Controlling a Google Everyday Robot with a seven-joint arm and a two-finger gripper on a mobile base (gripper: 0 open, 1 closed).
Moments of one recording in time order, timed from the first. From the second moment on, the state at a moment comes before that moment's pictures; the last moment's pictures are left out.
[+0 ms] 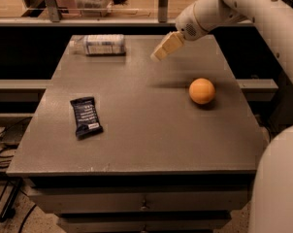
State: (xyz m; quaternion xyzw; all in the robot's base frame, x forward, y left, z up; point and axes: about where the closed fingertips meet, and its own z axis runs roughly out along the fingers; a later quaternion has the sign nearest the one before) arm 0.746 -0.056 0.920 -0.51 0.75 0.13 0.40
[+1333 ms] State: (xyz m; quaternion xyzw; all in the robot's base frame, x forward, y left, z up) arm 0.786 0.038 0.890 -0.55 0.71 0.18 0.40
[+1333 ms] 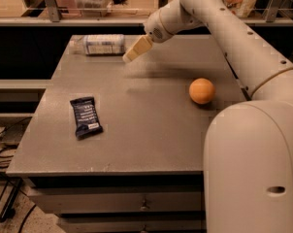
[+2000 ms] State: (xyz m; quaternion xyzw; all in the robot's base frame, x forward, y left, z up) arm 0.800 0.079 0.885 -0.55 0.70 0.21 0.41
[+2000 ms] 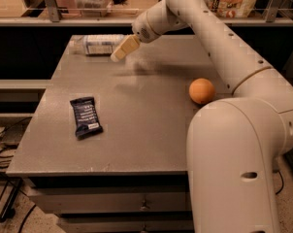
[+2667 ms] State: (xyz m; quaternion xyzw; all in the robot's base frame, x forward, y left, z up) arm 0.810 0.107 0.873 -0.55 0.70 0.22 0.40
